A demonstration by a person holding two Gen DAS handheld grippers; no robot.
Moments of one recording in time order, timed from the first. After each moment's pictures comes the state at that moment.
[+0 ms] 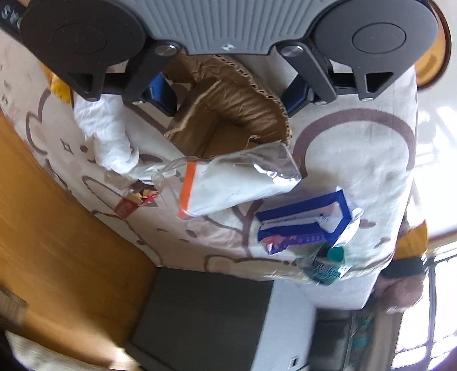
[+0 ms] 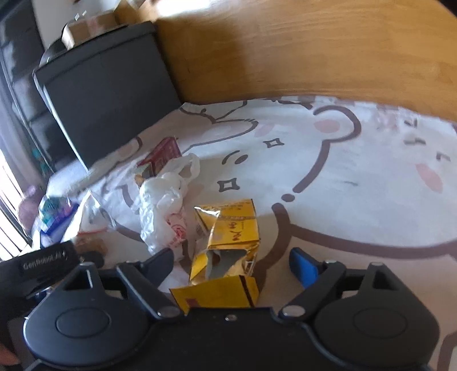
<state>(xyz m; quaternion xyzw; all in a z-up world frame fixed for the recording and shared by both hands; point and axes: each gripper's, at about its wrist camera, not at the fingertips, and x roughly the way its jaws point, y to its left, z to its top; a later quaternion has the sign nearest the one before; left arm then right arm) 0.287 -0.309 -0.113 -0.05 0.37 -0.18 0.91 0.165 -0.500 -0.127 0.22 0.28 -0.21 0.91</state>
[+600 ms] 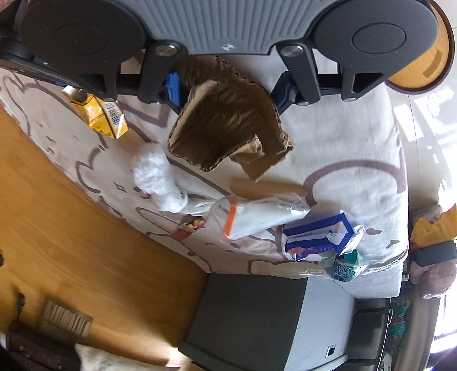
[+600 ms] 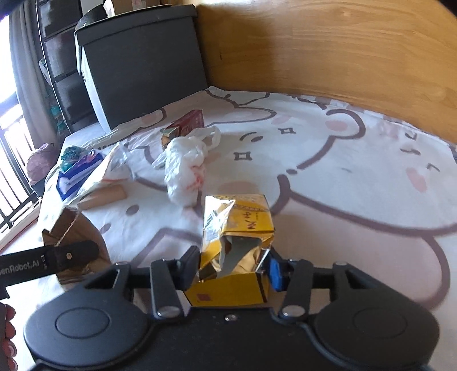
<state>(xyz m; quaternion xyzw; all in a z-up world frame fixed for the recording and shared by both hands) 0.211 -0.266 -0.110 -0.05 0.36 -0.28 0.89 0.115 -0.467 -0.125 0.16 0.30 -0.17 0.92</state>
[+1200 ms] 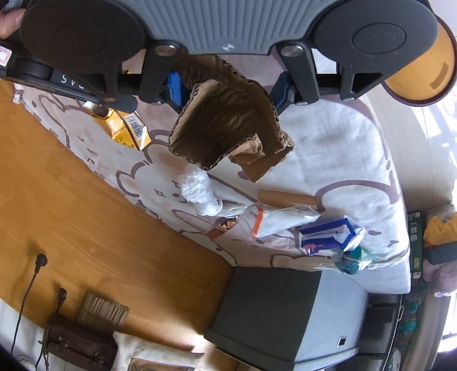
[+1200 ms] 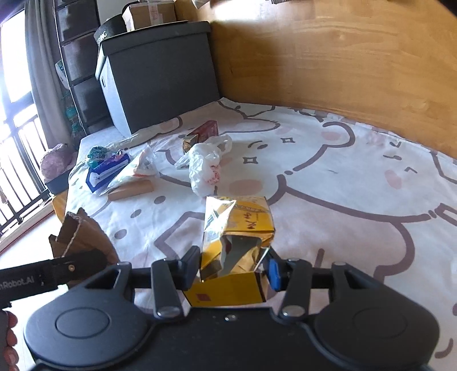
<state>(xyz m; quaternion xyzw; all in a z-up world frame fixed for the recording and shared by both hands) 0.148 -0.233 -0.087 -0.06 0.34 -0.32 0.88 0.057 -0.439 -0.098 0.14 0.29 -0.16 0.93</state>
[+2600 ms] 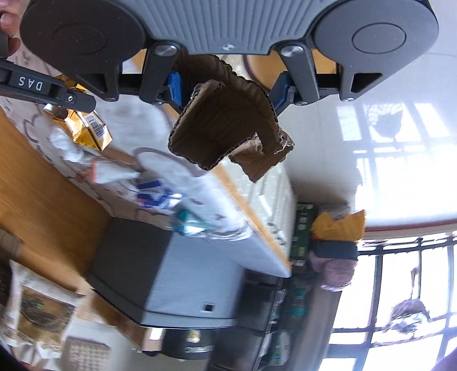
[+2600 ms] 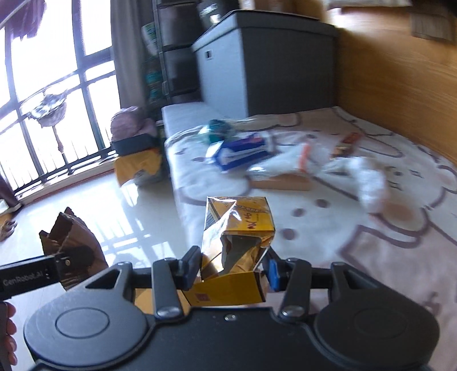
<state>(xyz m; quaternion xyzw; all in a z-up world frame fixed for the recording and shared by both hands) 0.165 -0.036 -0.089 -0.10 0.31 -0.12 0.94 0.132 -0.265 -0.083 0.06 0.30 -0.02 0.95</state>
